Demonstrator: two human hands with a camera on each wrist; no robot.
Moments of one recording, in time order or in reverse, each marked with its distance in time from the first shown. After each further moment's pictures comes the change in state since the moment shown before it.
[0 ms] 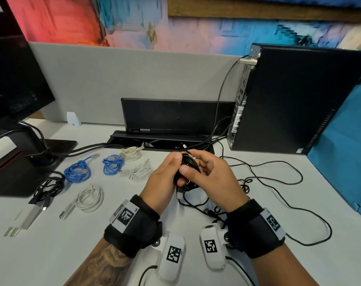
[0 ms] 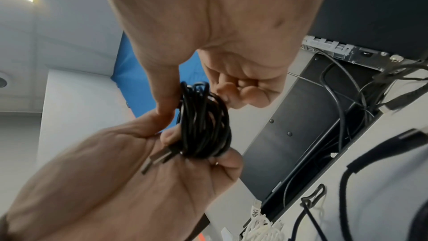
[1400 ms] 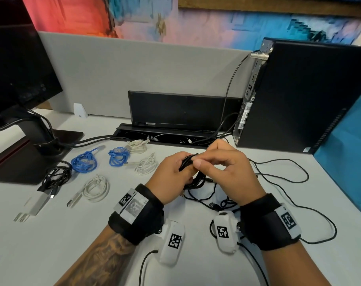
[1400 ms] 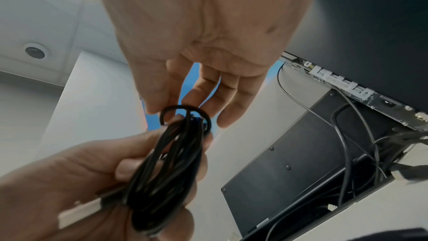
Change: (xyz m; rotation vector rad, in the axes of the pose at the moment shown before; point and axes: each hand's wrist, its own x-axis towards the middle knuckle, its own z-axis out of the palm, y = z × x) left_hand -0.006 0.011 0.000 0.414 -0.009 0.052; right_hand -0.002 -0.008 -0.019 -0.270 -0.016 -0.269
